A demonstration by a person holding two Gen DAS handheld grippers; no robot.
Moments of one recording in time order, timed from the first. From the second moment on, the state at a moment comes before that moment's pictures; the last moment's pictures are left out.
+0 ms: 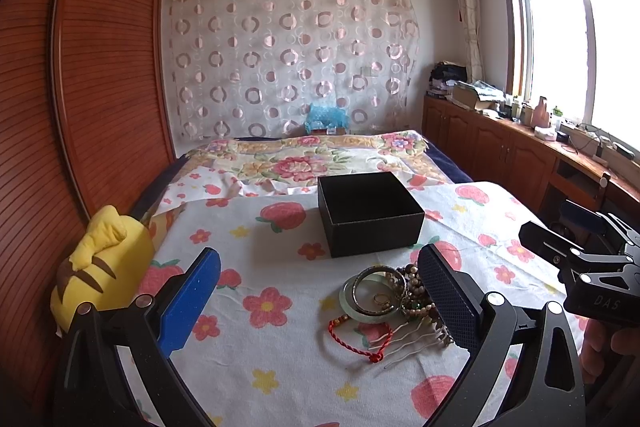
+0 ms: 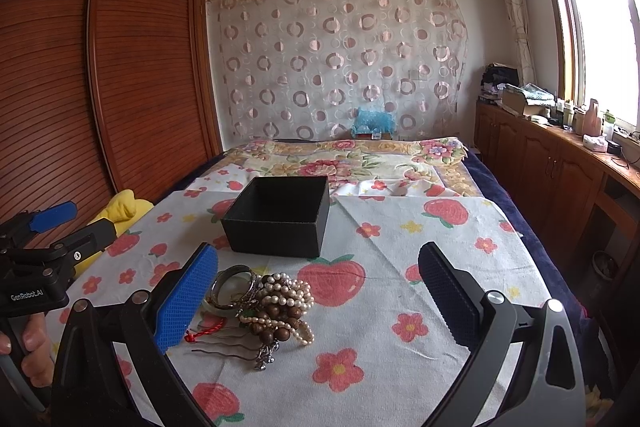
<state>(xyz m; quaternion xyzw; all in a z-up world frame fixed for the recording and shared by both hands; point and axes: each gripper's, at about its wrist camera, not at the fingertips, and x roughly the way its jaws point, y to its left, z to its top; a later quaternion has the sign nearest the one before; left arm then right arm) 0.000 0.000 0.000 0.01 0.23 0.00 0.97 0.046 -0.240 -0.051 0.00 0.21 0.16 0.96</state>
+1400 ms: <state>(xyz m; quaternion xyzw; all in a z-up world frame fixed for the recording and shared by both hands) -0.006 -0.004 0.003 0.01 0.23 0.00 0.97 0.045 -0.242 -0.052 0.01 0.21 0.16 0.96</state>
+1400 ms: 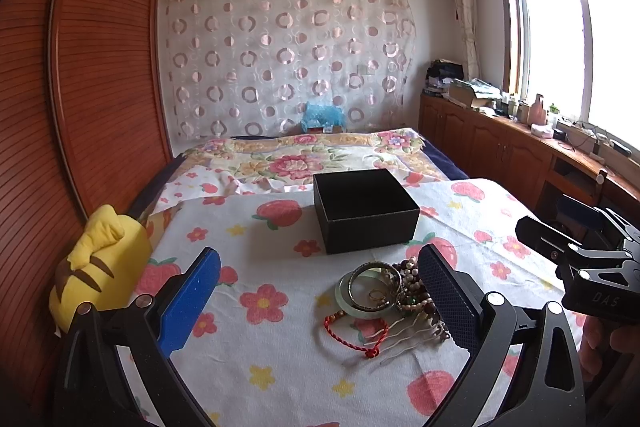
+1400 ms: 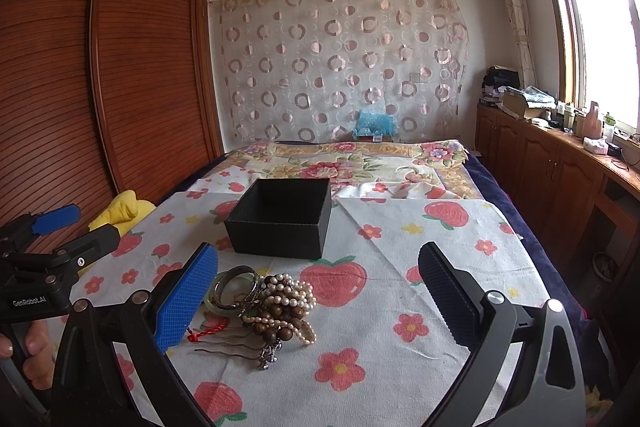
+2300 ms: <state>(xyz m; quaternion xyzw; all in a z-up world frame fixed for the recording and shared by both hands) 0.049 -0.017 -0.060 0.04 0.33 -0.09 0.94 0.073 -0.237 -0.108 -0.04 0.29 0.20 0.93</state>
